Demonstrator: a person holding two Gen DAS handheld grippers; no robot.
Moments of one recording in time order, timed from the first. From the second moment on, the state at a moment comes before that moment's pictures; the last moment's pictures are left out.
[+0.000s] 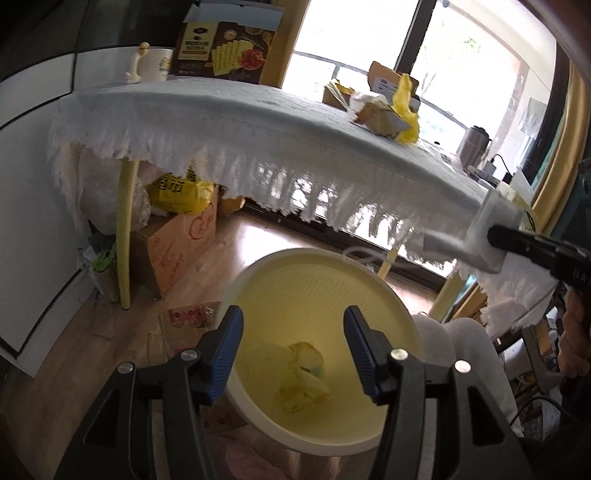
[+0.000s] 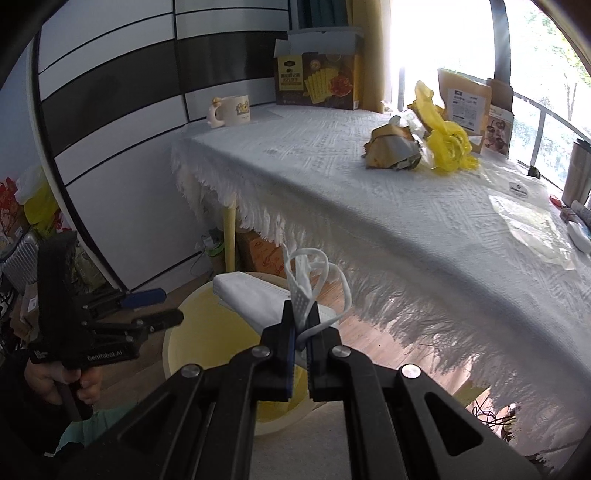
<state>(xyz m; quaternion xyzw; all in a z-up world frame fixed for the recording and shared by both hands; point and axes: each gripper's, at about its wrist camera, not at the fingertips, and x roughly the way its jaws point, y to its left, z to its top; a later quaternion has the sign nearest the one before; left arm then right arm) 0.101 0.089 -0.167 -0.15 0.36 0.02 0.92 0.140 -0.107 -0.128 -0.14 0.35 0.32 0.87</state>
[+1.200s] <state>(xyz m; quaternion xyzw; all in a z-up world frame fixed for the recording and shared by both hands) 0.101 0.098 -0.138 -0.13 0.33 0.05 0.93 0.144 -0.094 -0.146 -0.14 0.38 0.35 0.84</state>
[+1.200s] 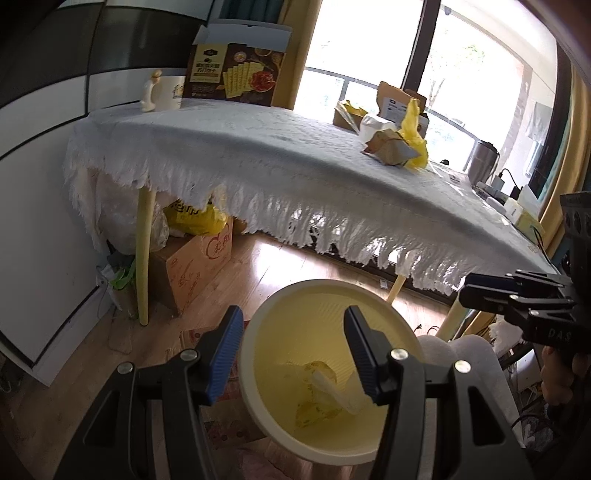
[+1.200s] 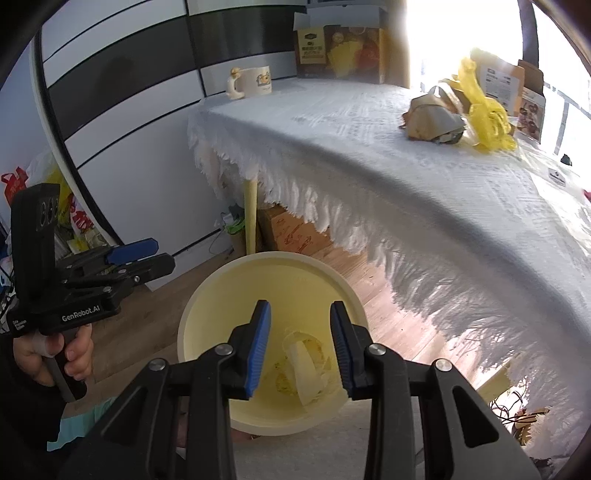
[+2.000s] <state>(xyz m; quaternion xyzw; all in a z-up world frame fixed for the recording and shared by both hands) 0.163 0.036 -0.101 -0.09 0.33 0.01 0.94 0.179 -0.166 -0.105 -0.11 0.36 0.32 0.87</state>
